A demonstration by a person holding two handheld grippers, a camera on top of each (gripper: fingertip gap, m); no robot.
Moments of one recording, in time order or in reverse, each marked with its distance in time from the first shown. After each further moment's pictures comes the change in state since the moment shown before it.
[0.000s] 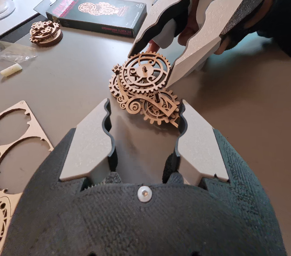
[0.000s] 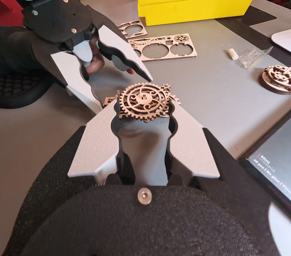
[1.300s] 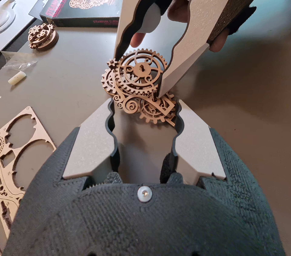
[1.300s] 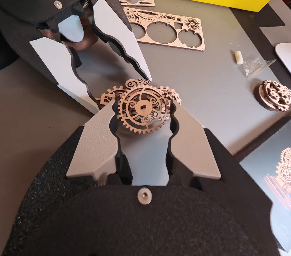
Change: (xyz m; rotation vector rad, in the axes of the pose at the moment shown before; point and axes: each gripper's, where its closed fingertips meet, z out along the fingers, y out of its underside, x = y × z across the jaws) left arm 0.007 0.011 0.005 -0.079 -0.061 0.139; right arm -0.004 0.011 0.012 -0.203 0.040 -0.218
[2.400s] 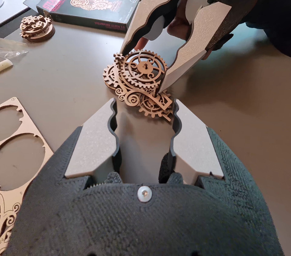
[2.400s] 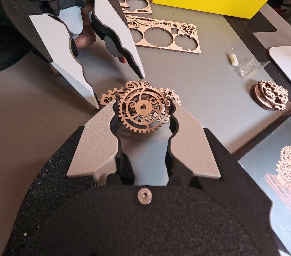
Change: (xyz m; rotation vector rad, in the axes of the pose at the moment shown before) left arm -0.001 -0.005 -0.010 0.070 0.092 -0.144; right arm 0.005 0.002 -0.003 0.062 0.001 0.006
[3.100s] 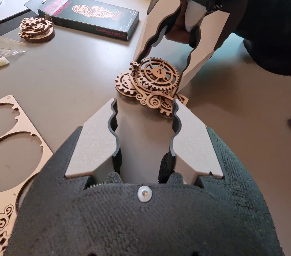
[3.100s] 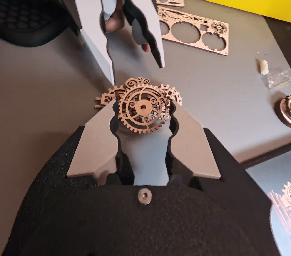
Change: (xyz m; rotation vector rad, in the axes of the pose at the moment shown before) left arm -0.001 -0.006 -0.008 0.069 0.061 -0.066; right arm -0.017 0.007 -0.013 -0.048 -0.198 -0.095
